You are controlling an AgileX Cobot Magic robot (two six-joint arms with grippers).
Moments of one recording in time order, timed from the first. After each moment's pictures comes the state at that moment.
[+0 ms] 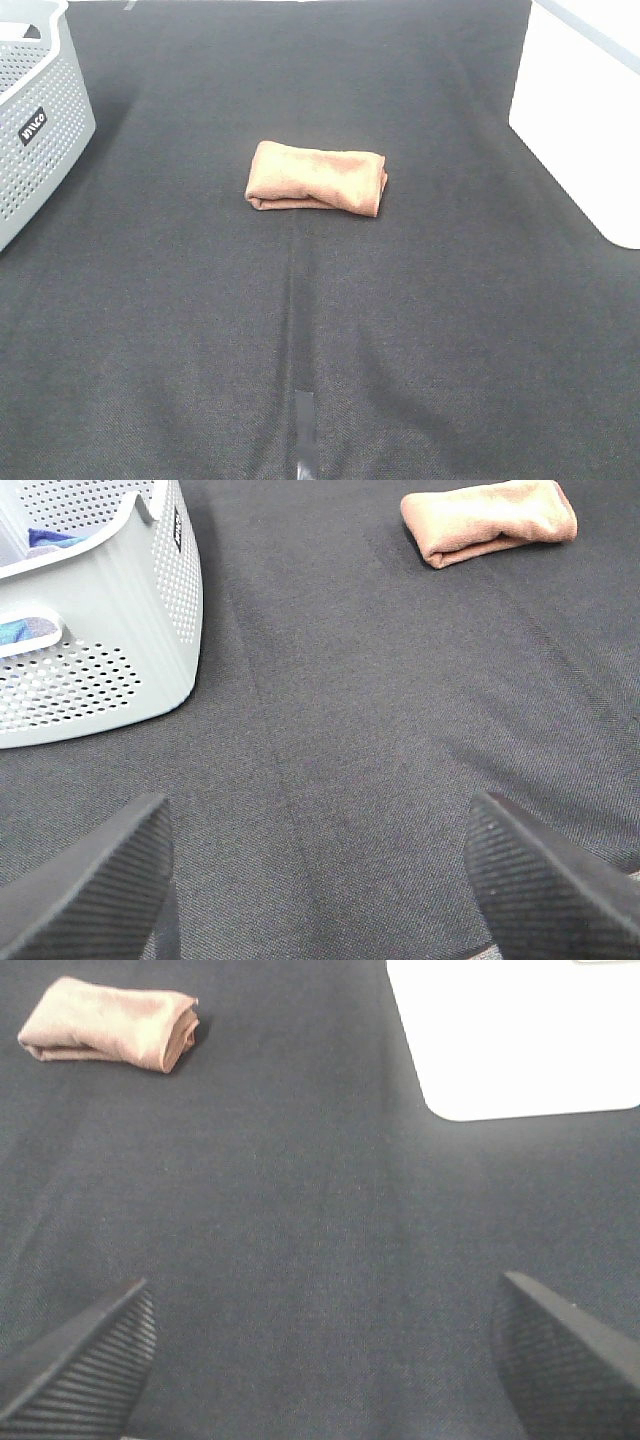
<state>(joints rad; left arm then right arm) -0.06 0.00 -0.50 -0.13 1.06 0.22 0.00 0.02 -0.51 0.05 1.07 -0.06</state>
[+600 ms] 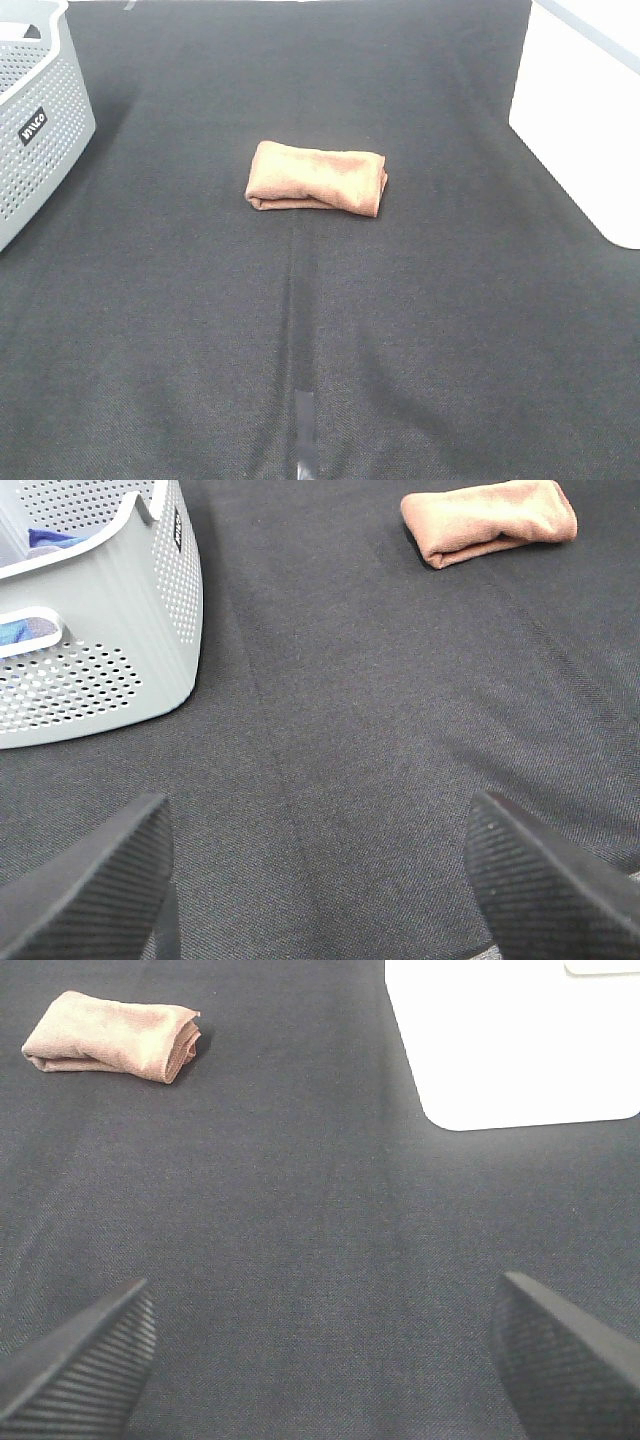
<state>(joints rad) -0.06 0.00 -0.50 -0.13 1.06 0.22 0.00 -0.01 -0.50 0.05 1.07 -0.06</state>
